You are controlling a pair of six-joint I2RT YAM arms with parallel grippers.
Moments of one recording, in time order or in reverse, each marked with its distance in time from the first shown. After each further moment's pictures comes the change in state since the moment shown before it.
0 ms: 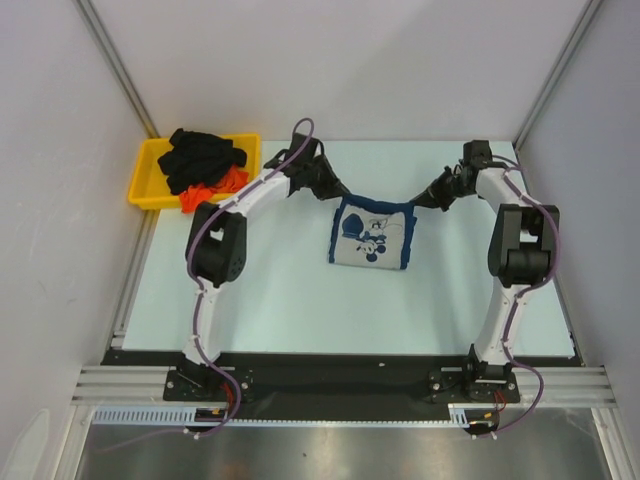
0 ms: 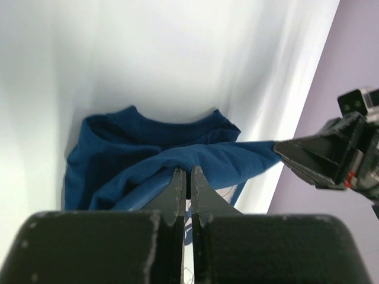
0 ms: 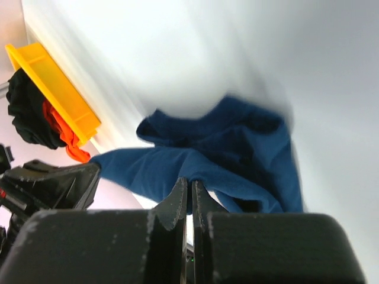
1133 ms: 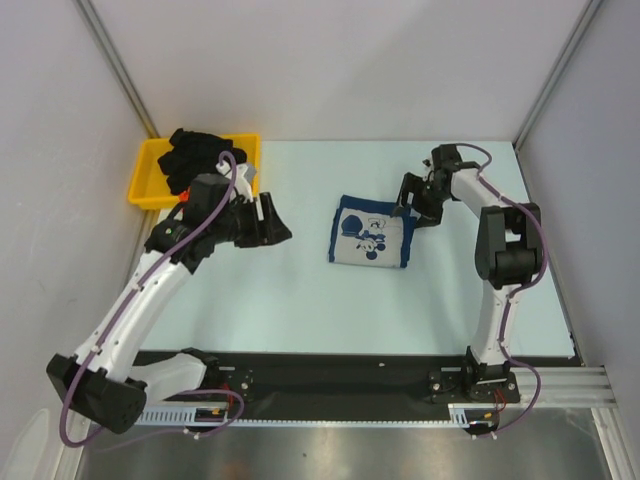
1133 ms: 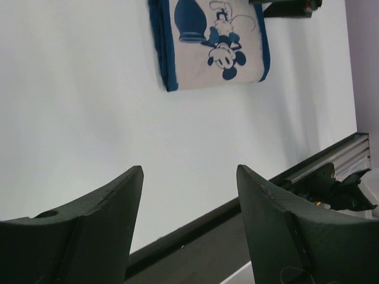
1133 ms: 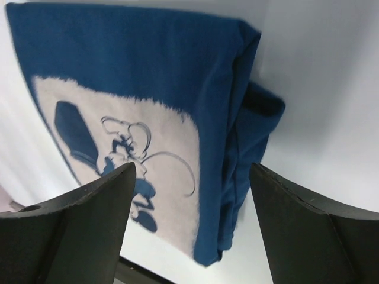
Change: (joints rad) left arm 0.047 -1.092 -0.669 -0.326 -0.092 0.498; right arm 0.148 0.017 0.010 -0.084 0.207 -0.421
